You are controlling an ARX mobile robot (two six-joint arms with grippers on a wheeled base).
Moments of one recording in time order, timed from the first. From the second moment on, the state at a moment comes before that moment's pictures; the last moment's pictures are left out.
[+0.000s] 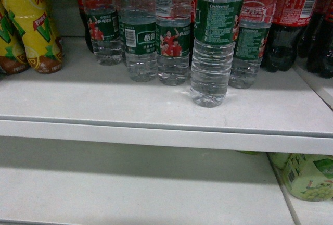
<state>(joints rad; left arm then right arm) 0.00 0.01 0.01 0.00 0.00 0.00 -0.09 0.16 0.06 -0.03 -0.28 0.17</state>
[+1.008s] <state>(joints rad) 0.00 0.01 0.01 0.00 0.00 0.00 0.48 1.39 0.45 0.80 -0.05 0.13</state>
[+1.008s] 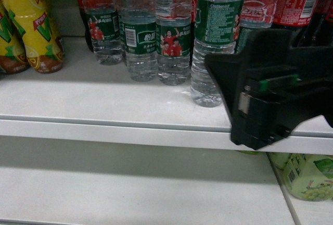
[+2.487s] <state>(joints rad) 0.00 0.01 0.01 0.00 0.00 0.00 0.44 1.85 1.01 0.71 0.16 0.07</state>
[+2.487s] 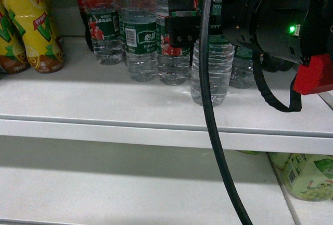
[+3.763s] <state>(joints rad) 0.00 0.01 0.01 0.00 0.00 0.00 0.31 1.28 0.55 0.55 -0.01 0.10</state>
